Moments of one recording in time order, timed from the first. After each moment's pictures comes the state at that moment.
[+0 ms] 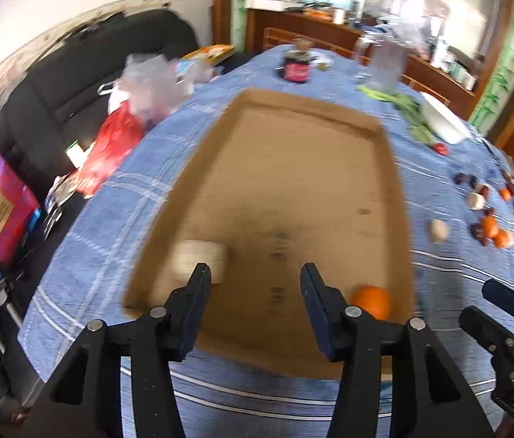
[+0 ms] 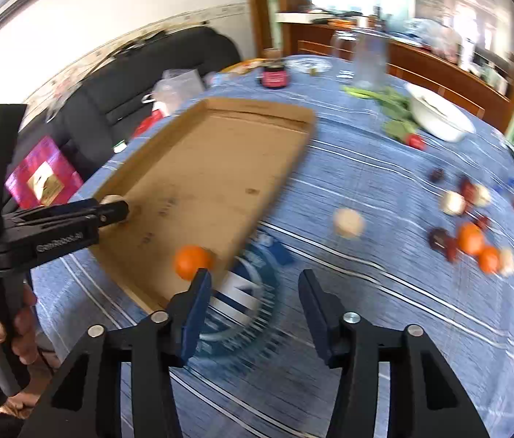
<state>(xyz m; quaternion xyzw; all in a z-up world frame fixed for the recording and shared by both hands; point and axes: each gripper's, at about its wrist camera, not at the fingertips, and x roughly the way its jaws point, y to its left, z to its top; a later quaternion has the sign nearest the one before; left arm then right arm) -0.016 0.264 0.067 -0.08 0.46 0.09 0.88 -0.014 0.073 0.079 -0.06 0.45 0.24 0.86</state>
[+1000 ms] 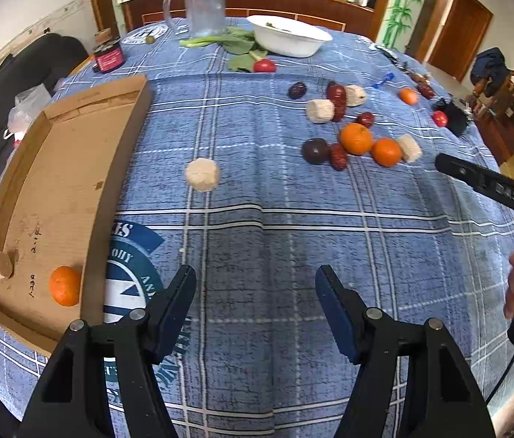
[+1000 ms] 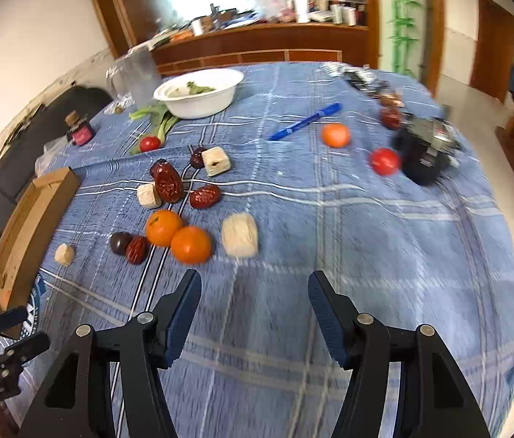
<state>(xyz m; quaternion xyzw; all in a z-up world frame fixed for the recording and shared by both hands) 0.012 0.047 0.047 -0.01 0.52 -0.03 0.85 0.070 -0.201 0.055 0.05 0.45 0.09 0.89</state>
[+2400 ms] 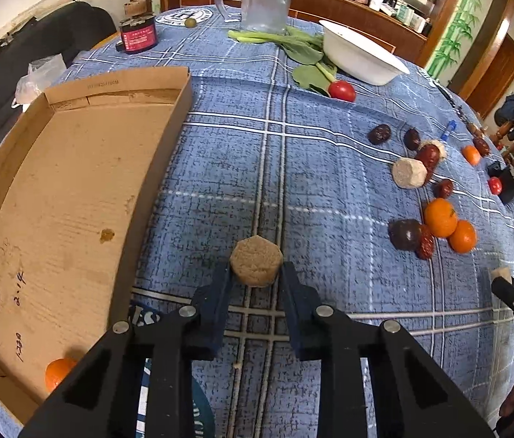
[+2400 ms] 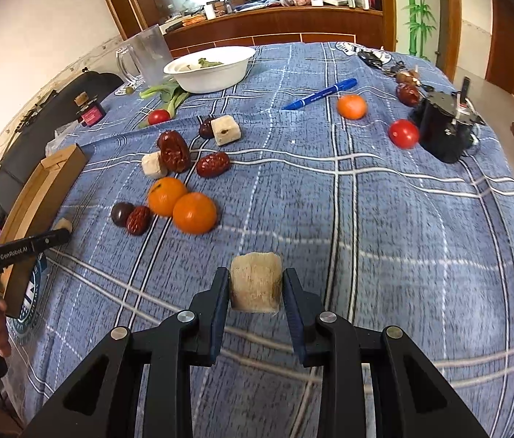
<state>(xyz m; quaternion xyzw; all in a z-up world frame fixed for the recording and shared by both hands) 0.091 0.096 0.018 -0.07 0.52 0.00 0.85 0.052 -0.202 0.036 0.05 0.47 0.11 0.87</state>
